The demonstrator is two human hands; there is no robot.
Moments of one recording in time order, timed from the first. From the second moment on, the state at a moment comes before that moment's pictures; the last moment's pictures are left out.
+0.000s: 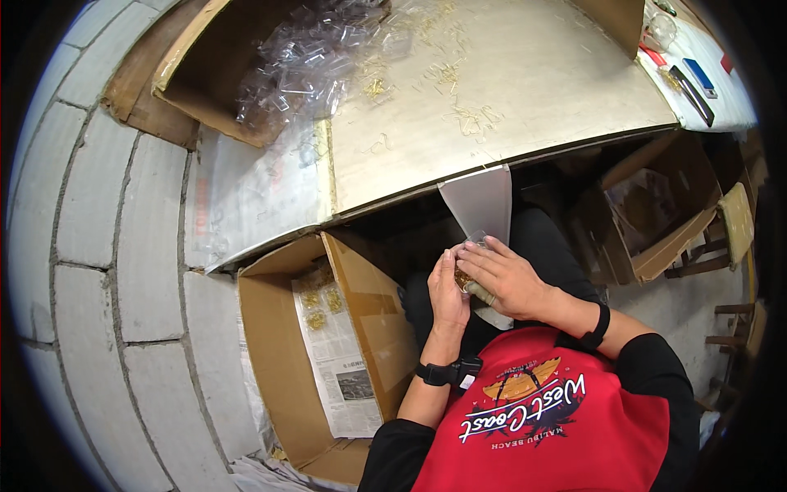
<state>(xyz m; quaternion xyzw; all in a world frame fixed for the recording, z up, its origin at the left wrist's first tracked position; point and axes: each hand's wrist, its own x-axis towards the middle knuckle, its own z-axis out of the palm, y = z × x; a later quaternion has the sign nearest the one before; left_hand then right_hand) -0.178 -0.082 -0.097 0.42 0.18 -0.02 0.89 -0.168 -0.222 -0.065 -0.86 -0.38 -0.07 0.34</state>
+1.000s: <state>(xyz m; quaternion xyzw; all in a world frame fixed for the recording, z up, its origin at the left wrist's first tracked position) -0.184 -0.064 -0.096 0.47 0.13 -0.16 0.86 -0.145 -0.234 -0.078 -0.73 -0.05 0.15 0.66</state>
